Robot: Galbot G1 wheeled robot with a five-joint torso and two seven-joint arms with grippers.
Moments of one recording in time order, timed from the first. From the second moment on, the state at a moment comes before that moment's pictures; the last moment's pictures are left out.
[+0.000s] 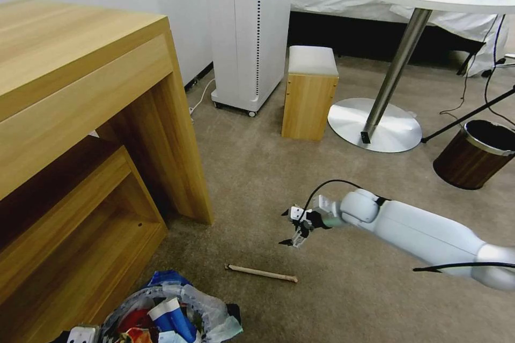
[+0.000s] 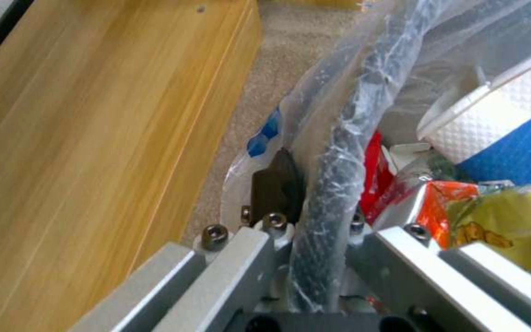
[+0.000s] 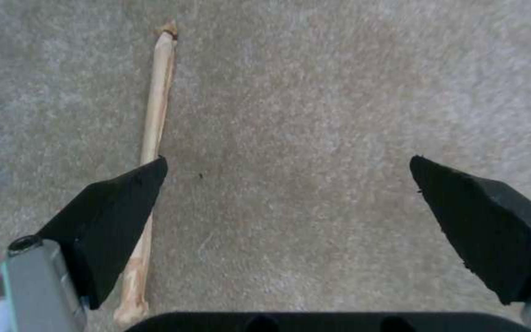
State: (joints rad) left arm 2.43 -1.04 -0.85 -2.38 -0.46 0.20 -0.20; right arm -0.21 0.89 -0.88 1.22 0.45 -0.13 -0.64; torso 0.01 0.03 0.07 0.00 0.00
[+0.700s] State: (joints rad) left arm 2.42 -1.04 -0.87 -2.38 -0.45 0.21 -0.18; right arm -0.28 1.01 -0.91 1.12 0.42 -0.15 -0.60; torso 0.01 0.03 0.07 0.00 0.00
